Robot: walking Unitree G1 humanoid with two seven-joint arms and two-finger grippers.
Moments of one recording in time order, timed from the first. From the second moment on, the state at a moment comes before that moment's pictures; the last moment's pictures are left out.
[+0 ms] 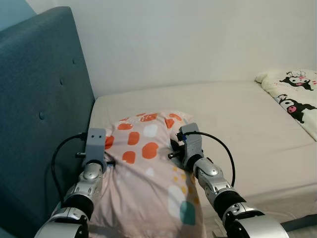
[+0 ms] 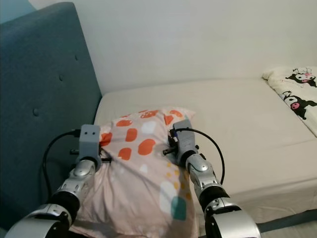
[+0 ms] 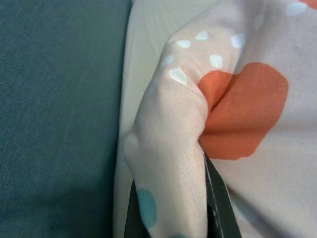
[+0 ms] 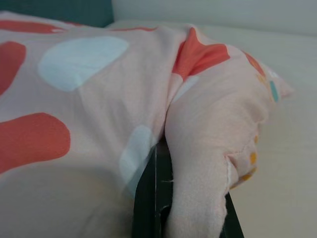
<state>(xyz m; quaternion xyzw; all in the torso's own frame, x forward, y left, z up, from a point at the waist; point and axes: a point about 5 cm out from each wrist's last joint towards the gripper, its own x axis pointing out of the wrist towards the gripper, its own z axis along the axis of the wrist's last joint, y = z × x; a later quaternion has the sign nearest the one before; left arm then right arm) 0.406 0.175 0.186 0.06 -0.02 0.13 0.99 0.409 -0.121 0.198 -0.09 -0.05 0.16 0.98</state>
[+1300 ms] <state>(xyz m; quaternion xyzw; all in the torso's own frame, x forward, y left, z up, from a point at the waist) 0.398 0.183 0.190 0.18 -0.07 0.29 0.94 0.404 -0.088 0.189 -0.05 -0.03 0.24 0.97</state>
